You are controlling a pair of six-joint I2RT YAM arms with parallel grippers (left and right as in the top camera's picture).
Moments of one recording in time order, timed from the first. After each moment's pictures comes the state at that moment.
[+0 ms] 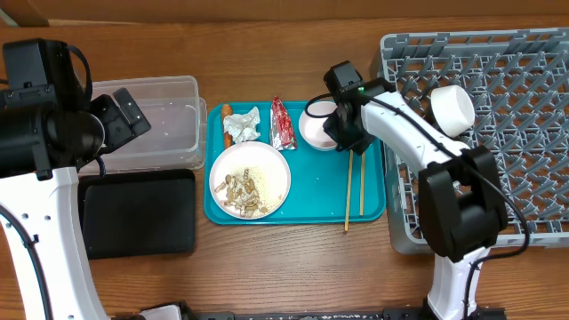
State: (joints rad) left arm 0.17 1.46 1.88 -1.52 -0.04 -0.41; right arm 0.40 2.06 1.58 -0.94 0.06 1.11
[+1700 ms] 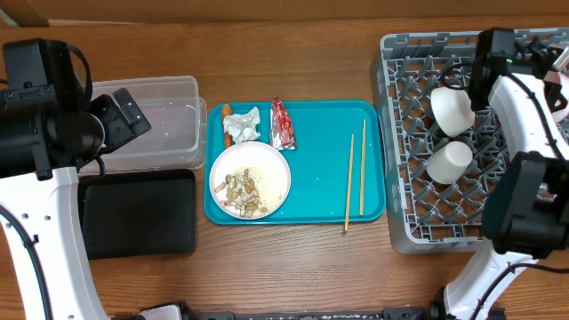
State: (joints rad) left arm 0.17 1.46 1.88 -1.52 -0.04 -0.41; right arm -0.17 2.03 1.64 -0.88 1.23 0.40
